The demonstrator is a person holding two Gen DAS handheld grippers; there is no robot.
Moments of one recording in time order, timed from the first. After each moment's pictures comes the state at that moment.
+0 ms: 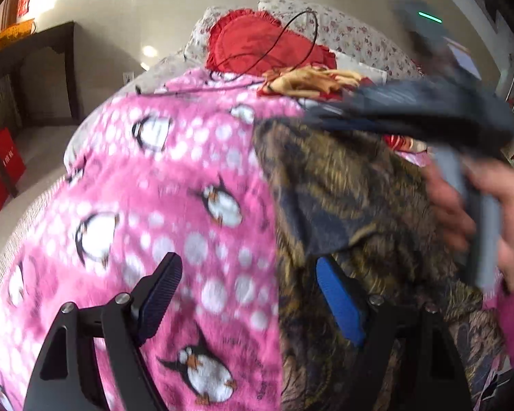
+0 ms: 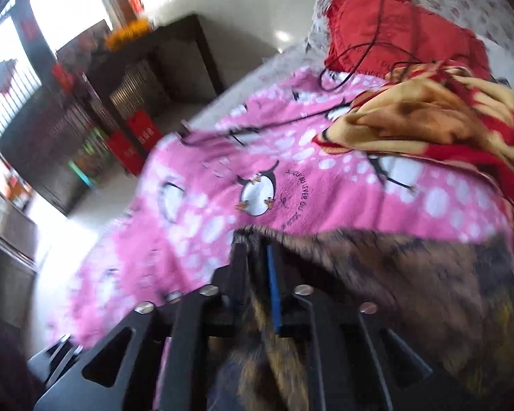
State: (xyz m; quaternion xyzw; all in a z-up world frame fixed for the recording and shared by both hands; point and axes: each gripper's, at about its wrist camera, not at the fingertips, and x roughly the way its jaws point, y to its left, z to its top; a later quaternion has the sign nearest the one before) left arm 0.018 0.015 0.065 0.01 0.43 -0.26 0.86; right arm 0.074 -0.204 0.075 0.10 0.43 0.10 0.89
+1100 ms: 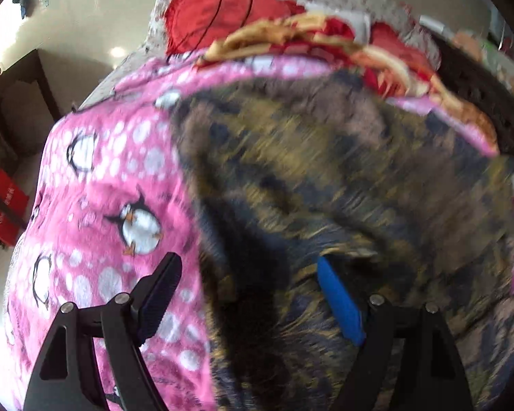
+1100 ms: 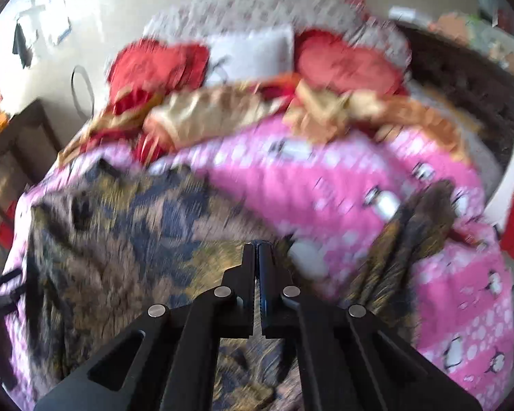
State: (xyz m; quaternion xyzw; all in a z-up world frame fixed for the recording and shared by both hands) left arm 0.020 -0.072 0.035 0.14 0.47 -0.25 0.83; right arm -0.167 -0.427 0.084 0.14 0.36 -0.27 0.88
